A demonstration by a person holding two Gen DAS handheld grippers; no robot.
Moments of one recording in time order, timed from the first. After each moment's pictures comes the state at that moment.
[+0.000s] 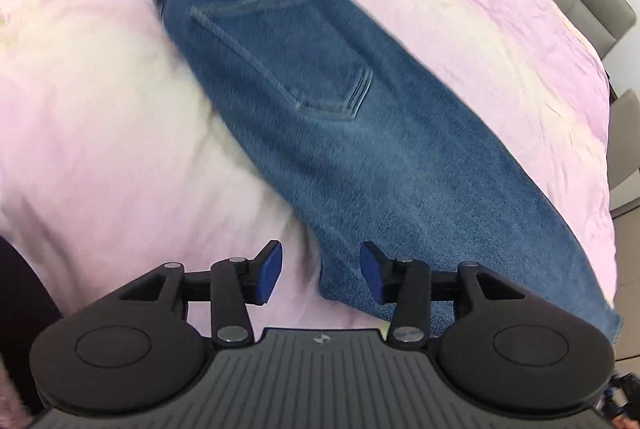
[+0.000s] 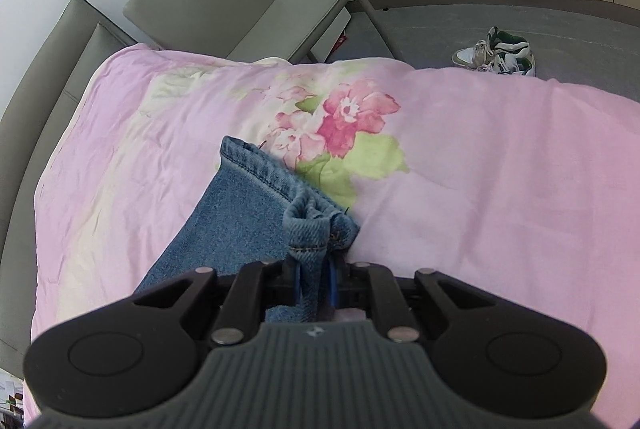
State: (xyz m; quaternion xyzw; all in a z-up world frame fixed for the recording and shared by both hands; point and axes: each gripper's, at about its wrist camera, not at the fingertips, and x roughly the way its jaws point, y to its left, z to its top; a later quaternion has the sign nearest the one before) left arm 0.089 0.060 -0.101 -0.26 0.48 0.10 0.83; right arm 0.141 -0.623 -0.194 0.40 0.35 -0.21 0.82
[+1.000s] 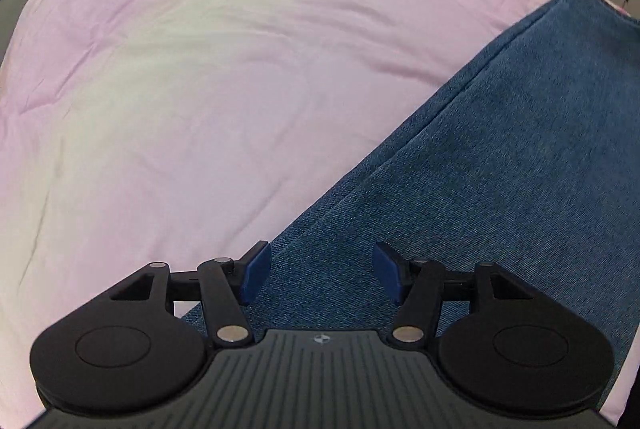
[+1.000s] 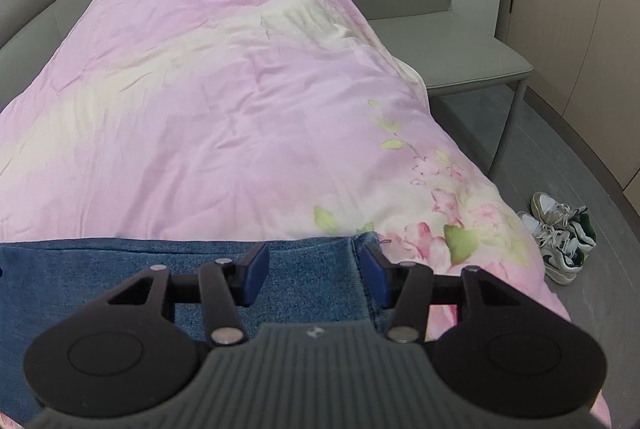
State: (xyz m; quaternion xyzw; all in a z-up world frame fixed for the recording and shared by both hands) left arm 0.339 -0.134 -0.141 0.30 0.47 -0.30 0.77; right arm 0.296 -0.604 -0.154 0.09 0.45 -0.04 0.89
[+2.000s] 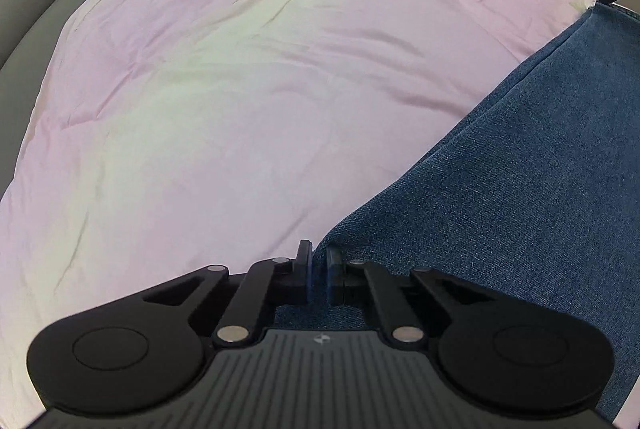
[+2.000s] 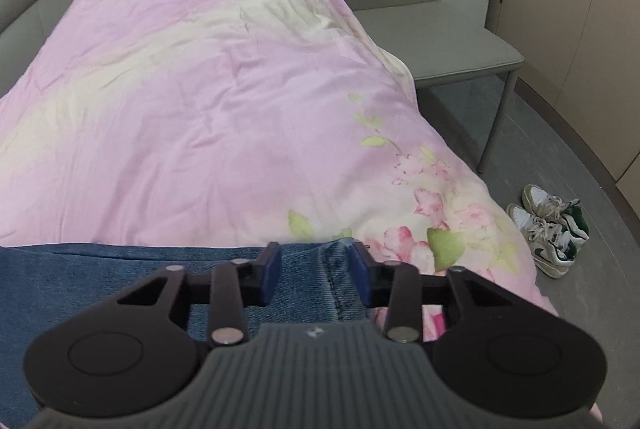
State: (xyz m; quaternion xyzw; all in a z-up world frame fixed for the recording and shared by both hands) left arm 0.318 -0.142 -0.118 0.30 0.43 -0.24 0.82; right arm 0.303 -0.615 -0.162 0.10 0.45 -0.08 0.89
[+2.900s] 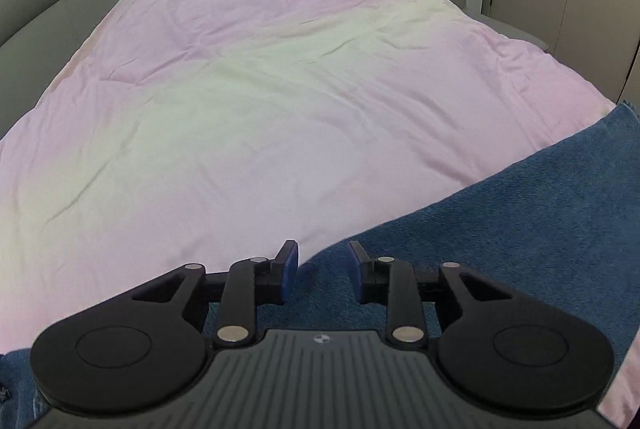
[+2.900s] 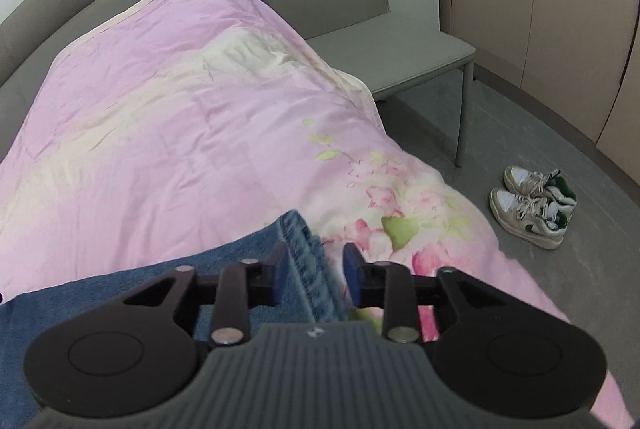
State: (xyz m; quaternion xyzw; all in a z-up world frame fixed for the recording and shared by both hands) left arm 0.308 -0.125 -0.098 0.15 0.41 -0.19 0.88; right arm 0.239 -0.634 -0.131 0.20 0.41 -0.12 0.88
